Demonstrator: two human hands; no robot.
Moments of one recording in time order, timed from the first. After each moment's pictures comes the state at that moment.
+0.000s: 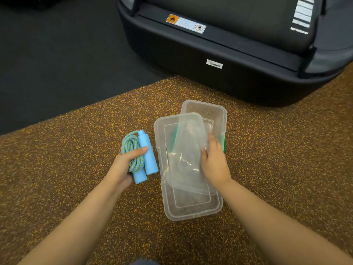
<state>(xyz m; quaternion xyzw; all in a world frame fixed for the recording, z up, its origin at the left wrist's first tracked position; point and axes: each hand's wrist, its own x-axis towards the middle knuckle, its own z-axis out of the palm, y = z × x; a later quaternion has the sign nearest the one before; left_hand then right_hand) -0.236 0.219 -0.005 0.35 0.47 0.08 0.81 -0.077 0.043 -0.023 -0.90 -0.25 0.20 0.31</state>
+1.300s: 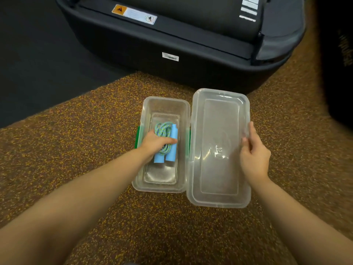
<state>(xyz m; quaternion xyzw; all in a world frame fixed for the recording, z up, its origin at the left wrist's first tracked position) -0.078 0.152 -0.043 0.60 0.42 -0.07 0.68 -0.006 -0.087 0.031 -0.90 -0.03 0.07 0.42</state>
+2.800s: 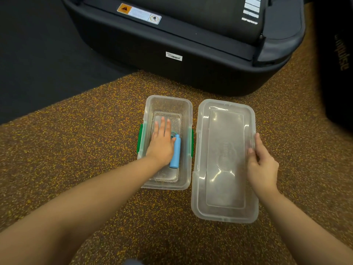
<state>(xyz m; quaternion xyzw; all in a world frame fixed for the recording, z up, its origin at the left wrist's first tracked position) -0.089 0.134 -0.064 0.92 0.22 -0.08 0.32 -0.033 -0.104 0.041 -0.92 -0.02 0.08 0.38</state>
